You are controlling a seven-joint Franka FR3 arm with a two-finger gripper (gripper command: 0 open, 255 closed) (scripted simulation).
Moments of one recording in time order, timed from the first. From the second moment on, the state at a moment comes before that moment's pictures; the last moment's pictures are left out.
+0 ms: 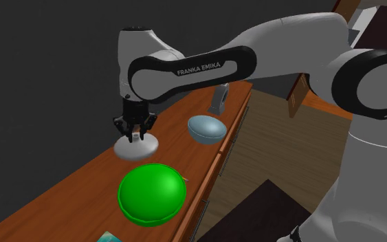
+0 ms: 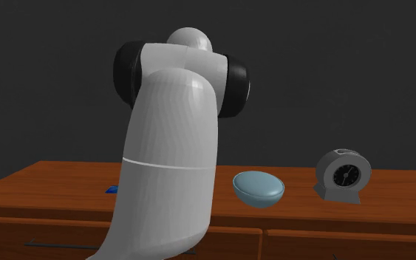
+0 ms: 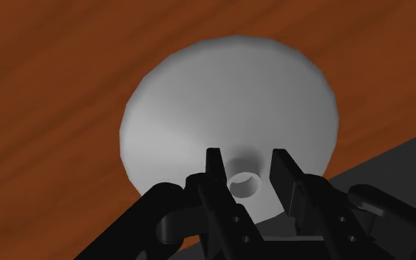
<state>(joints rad) 0.17 0.35 0.42 -1.66 -0.18 2.00 0.76</state>
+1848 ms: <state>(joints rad) 0.20 0.31 0.44 -1.34 -0.16 1.65 0.74</state>
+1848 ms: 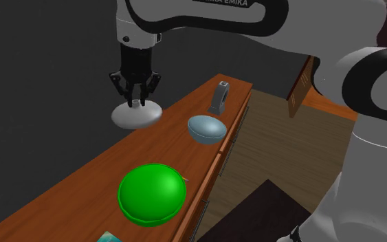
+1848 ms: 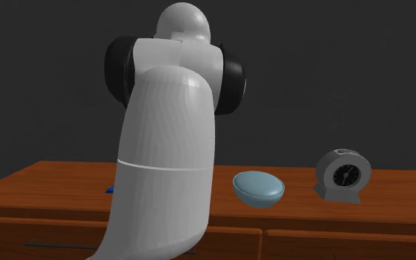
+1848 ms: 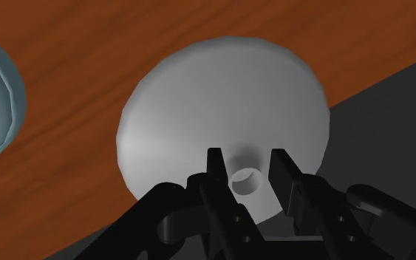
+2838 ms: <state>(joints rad) 0.24 -0.14 0.51 -1.77 0.04 1.67 0.86</state>
